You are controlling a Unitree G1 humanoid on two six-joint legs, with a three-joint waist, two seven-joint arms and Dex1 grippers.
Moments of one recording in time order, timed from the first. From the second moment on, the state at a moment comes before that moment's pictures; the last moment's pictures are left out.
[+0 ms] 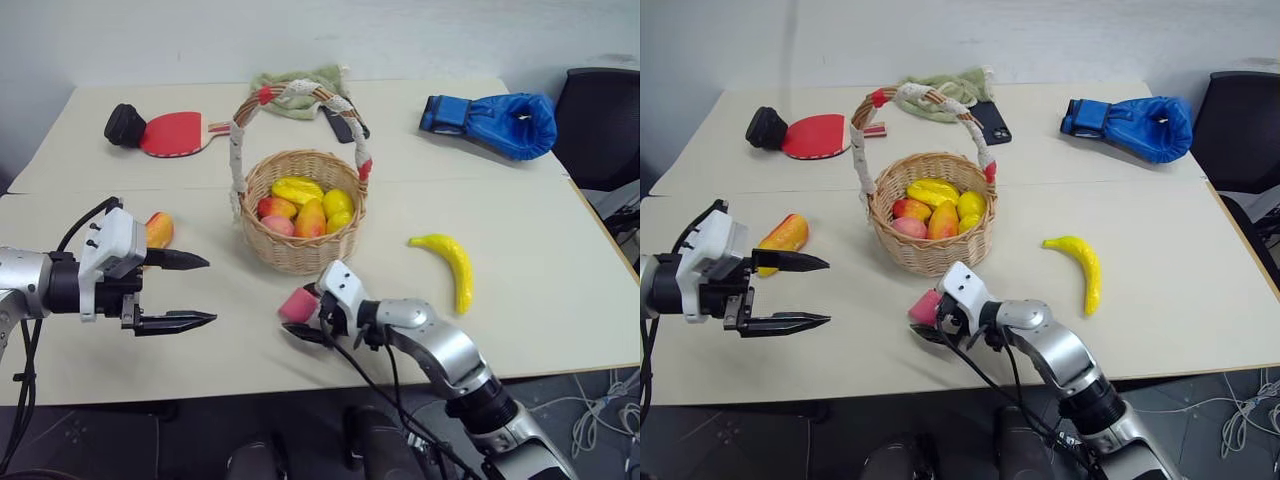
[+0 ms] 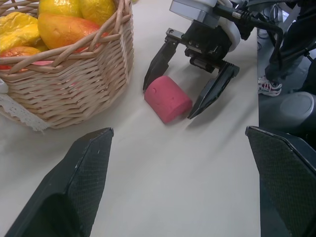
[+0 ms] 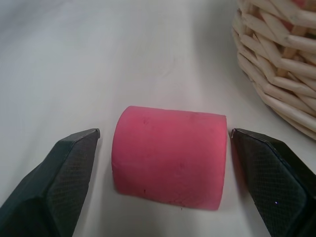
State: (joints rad) left arm -0.16 1.13 0.34 -0.34 -0.67 0.63 -1.18; right arm -0.43 -0.27 0.43 -0.16 0.22 0.60 0.64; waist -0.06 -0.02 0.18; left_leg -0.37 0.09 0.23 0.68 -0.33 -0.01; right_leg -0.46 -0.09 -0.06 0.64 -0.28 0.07
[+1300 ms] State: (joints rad) left arm -0.46 0.77 0.07 -0.34 -0.70 0.65 -1.02; right arm -0.06 -0.73 -0.55 -0.16 0.45 0.75 0.50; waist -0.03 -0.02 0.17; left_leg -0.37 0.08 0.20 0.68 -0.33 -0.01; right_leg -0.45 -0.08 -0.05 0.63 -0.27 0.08
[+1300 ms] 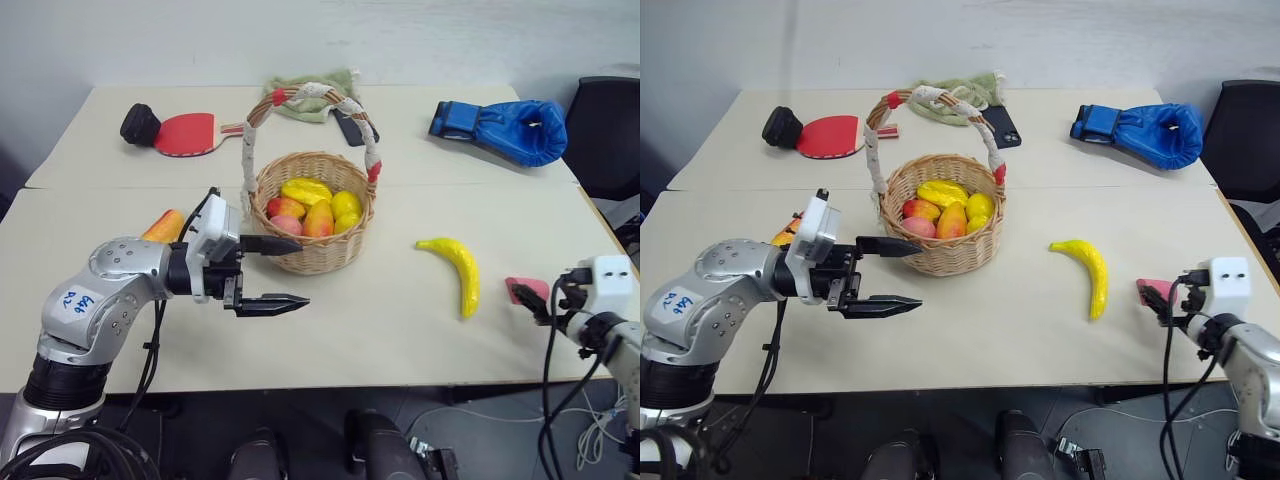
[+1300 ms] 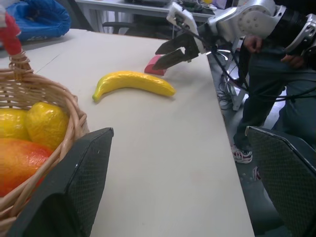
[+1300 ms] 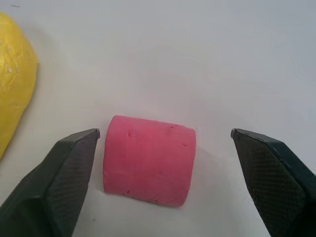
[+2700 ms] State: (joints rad) left arm -0.79 0.87 -0.04 0.64 -0.11 0.62 -0.82; right arm -0.41 -0.94 -0.31 -0.62 1.01 0.82 0.79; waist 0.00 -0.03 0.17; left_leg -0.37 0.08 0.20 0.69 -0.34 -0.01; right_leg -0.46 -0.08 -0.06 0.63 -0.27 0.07
